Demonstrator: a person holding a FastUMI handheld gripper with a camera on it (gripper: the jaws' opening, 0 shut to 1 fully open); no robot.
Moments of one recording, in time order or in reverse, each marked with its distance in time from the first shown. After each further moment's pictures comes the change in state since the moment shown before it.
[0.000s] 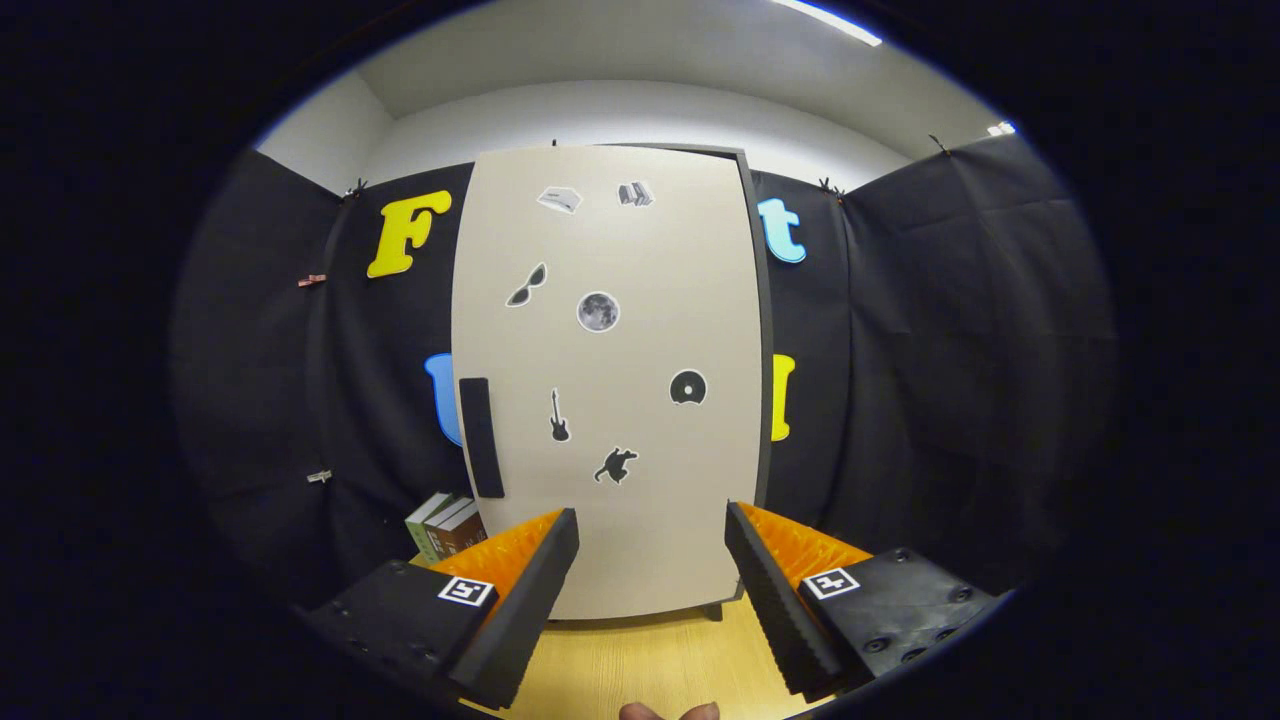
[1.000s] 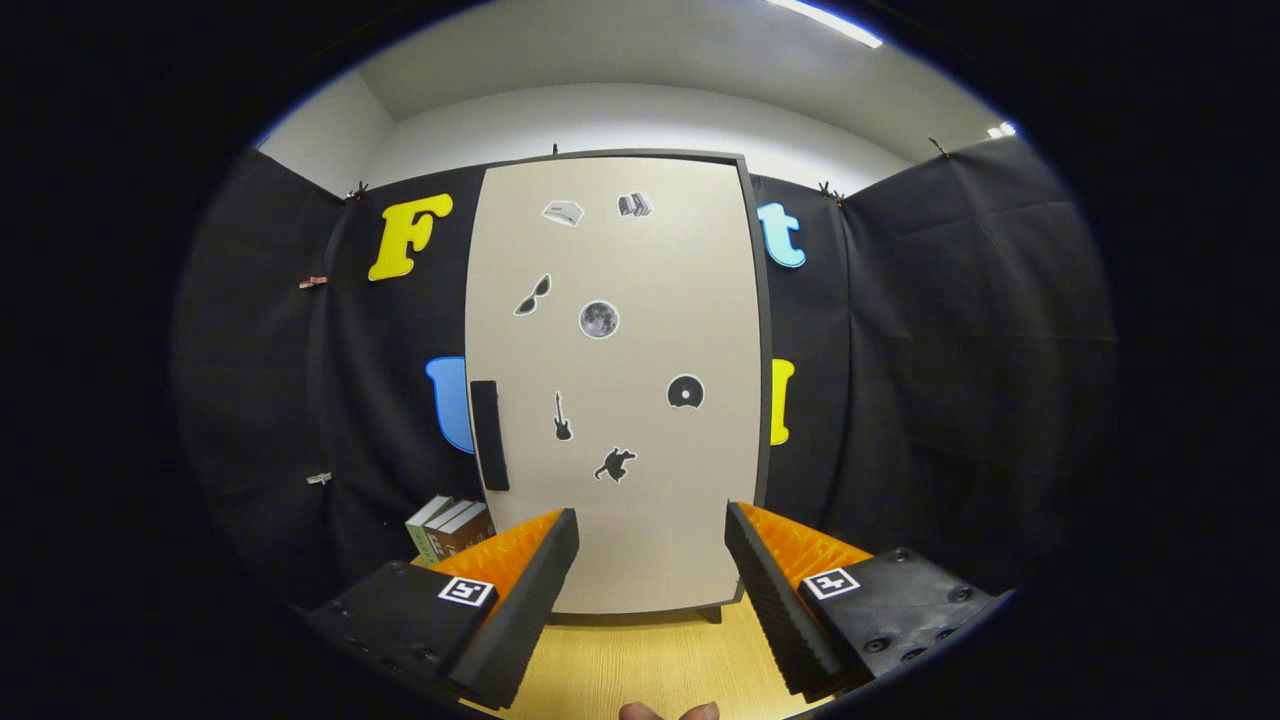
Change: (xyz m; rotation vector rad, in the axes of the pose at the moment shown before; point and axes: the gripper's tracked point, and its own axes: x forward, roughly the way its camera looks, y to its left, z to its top) arm -0.001 0.002 0.003 -0.006 -0.008 0.002
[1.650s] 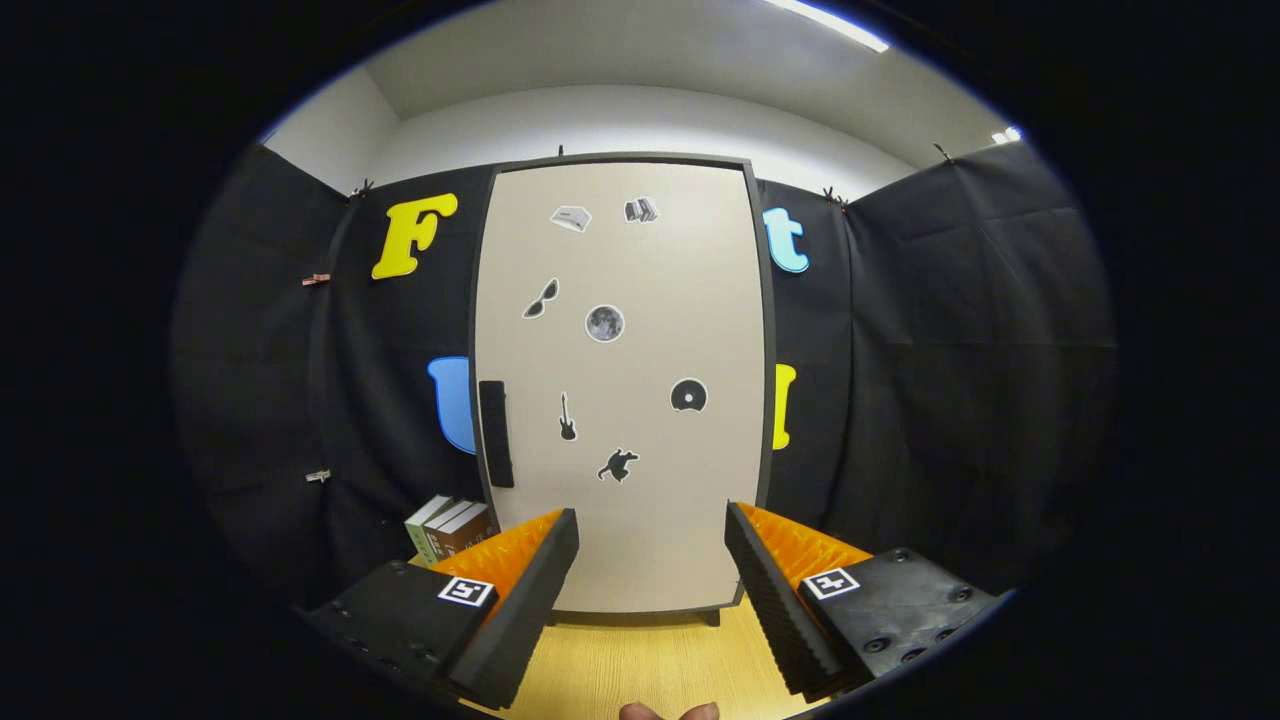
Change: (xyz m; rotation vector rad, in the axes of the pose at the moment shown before) arm 0.001 0.004 0.002 -0.013 -0.012 0.006
